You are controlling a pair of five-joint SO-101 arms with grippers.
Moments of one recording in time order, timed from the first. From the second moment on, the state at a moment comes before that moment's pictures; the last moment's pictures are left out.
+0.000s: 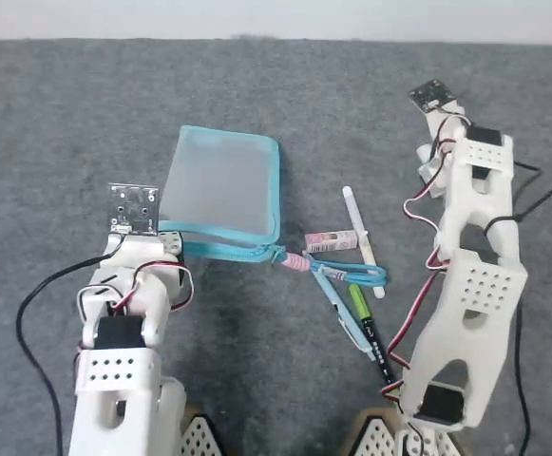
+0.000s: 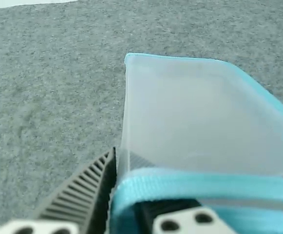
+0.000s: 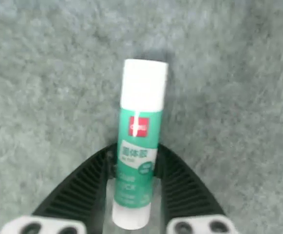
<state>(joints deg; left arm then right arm) -9.3 -64.2 81.3 31.9 -0.7 9.8 46.9 -29.9 64.7 37.8</state>
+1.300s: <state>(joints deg) -9.3 -64.2 81.3 31.9 -0.6 3.5 0.6 30.0 55.9 29.0</state>
